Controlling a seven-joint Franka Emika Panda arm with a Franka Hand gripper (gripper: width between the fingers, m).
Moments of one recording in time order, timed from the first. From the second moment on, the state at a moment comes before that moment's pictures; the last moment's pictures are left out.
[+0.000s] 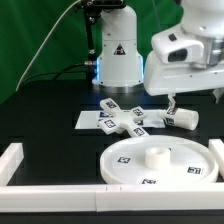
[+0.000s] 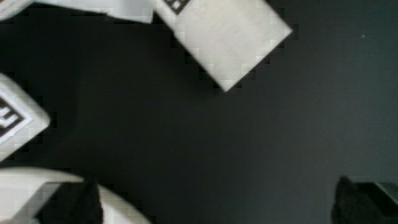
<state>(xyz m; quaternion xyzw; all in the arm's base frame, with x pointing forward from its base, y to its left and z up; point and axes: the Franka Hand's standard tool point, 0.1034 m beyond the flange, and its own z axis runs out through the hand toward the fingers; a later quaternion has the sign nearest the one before) 0.456 0.134 0.065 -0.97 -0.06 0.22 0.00</state>
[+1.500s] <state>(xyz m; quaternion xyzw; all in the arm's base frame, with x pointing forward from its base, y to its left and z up) 0.404 0.141 0.031 -0.90 0.01 0.42 -0.09</state>
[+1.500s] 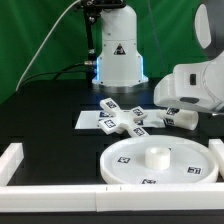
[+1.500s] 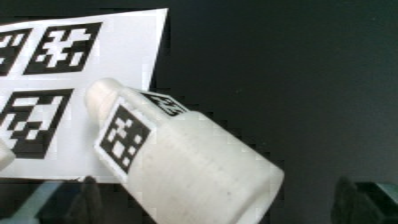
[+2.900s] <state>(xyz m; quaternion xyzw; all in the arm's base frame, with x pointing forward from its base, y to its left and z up) 0.384 0.135 0.015 -0.89 0.03 0.44 -0.11</state>
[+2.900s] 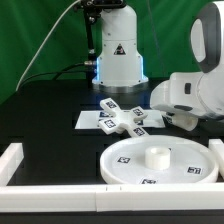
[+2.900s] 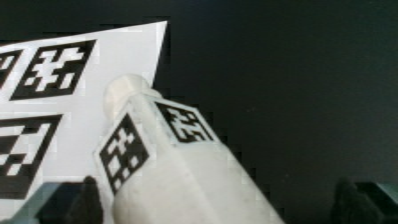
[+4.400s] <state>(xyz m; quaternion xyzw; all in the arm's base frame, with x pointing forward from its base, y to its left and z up) 0.470 0.116 0.110 -0.93 0.09 0.35 0.00</state>
